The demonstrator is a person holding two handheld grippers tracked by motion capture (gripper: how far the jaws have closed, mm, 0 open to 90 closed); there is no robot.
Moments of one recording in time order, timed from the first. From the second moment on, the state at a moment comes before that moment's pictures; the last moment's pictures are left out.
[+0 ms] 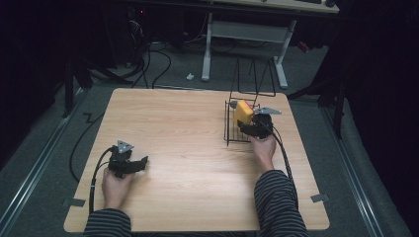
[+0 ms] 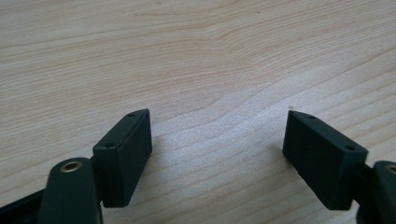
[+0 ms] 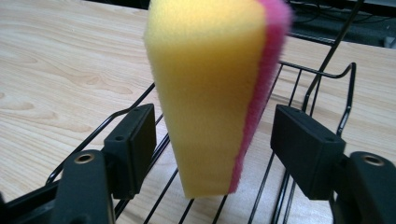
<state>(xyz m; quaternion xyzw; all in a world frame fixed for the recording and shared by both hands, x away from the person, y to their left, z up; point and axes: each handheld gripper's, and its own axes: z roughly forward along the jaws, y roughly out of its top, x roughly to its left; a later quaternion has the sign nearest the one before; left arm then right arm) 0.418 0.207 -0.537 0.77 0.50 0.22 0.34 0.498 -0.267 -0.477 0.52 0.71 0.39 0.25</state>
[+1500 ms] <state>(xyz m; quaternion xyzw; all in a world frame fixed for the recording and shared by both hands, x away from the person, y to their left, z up) 0.418 0.206 -0.537 0.77 0.50 0.22 0.34 0.441 -0.284 -0.426 0.49 0.70 0.45 0.26</state>
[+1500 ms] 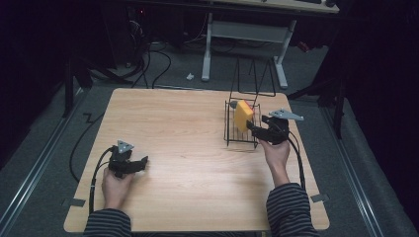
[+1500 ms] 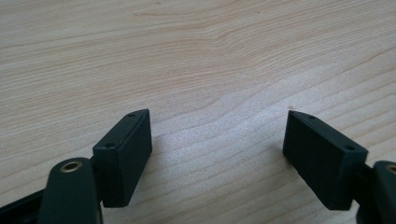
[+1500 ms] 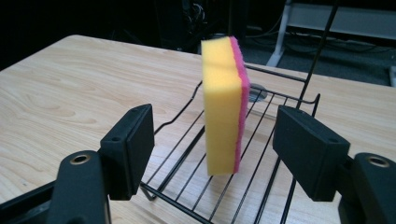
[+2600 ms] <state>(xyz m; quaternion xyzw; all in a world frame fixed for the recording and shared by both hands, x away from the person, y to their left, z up) 0.418 0.206 -0.537 0.77 0.50 0.22 0.34 0.390 -0.310 -0.400 0.48 0.68 0.48 0.27</state>
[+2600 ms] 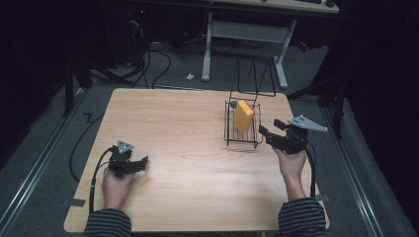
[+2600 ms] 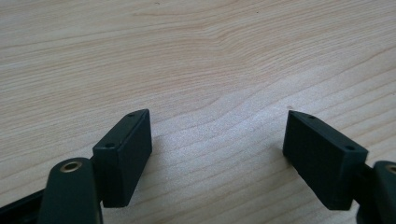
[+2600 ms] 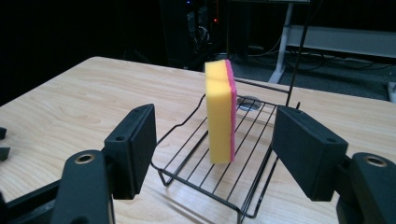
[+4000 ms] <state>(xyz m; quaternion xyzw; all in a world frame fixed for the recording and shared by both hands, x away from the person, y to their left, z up) 0.418 0.206 -0.537 0.77 0.50 0.22 0.34 0.333 -0.340 -0.419 0.49 0.65 0.51 0.28</state>
